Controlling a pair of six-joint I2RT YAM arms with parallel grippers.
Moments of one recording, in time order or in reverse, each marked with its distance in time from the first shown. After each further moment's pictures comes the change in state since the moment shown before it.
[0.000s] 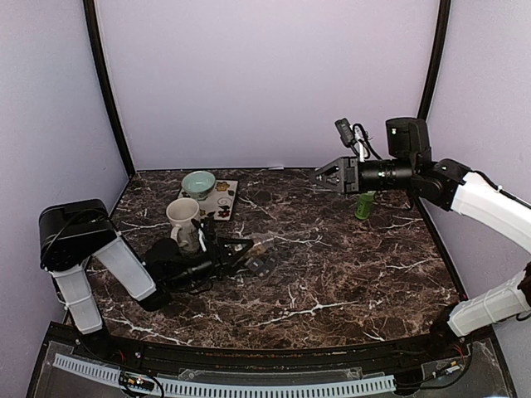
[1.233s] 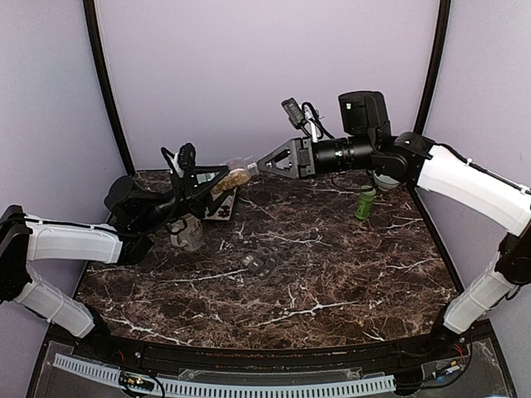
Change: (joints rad) left arm 0.208 -0.474 0.262 -0.350 0.344 -0.068; right arm 0.203 0.258 0.347 -0.036 -0.026 0.027
